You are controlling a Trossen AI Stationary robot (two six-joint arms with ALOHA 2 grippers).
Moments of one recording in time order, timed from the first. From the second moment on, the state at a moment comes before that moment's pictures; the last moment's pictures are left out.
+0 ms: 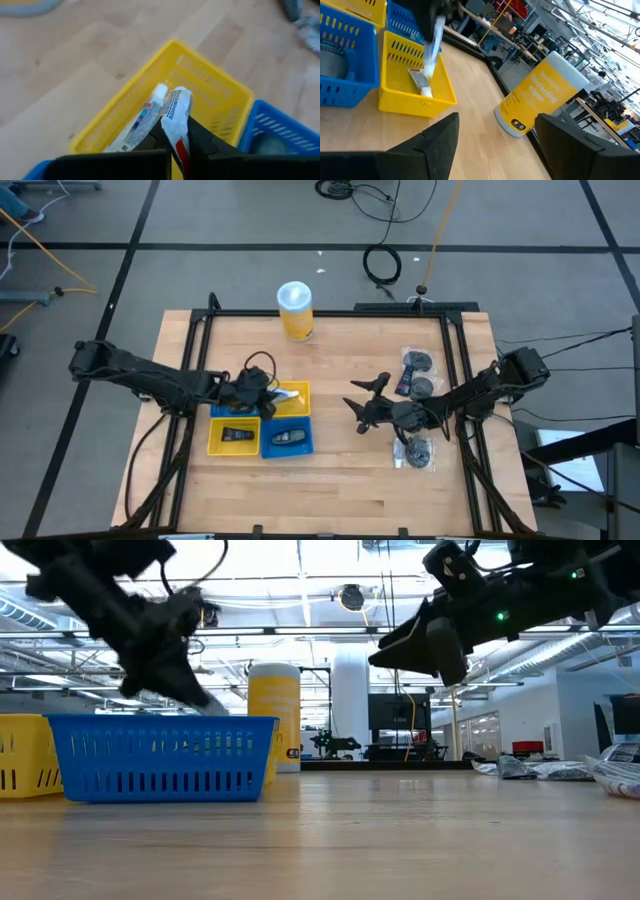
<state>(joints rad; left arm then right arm) -0.10 1.15 0.52 -0.15 -0.32 -0.70 0.29 1.56 0.51 0.87 0.80 -0.49</state>
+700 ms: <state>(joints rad) 0.00 1.26 0.50 -0.01 -0.06 -0.63 0.29 1.56 0.51 0.87 0.81 -0.49</state>
